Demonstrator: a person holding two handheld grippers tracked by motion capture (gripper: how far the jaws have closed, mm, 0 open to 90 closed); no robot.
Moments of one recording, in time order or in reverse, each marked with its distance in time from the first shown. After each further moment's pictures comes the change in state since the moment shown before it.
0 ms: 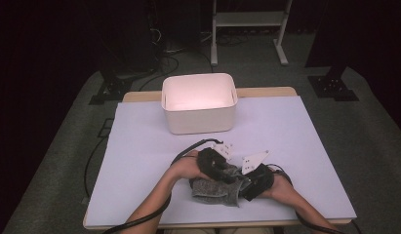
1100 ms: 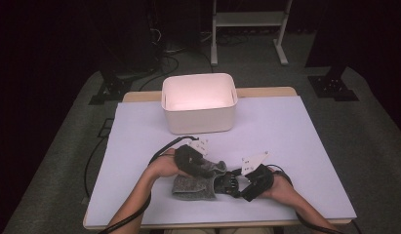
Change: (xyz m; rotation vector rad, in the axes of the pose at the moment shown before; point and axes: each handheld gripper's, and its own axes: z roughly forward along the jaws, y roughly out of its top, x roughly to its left) left arm 0.000 -0.047 -0.043 0.014 0.081 -0.083; right arm 0.001 -0.001 0.001 0.013 -0.017 -0.022
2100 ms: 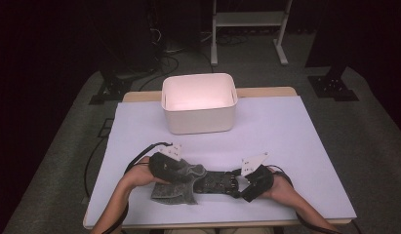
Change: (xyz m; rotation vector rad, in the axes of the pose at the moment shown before) left arm -0.017 -0.065 -0.041 -0.058 0.058 -0.086; right arm 0.002 0.000 0.000 0.006 -0.012 -0.014
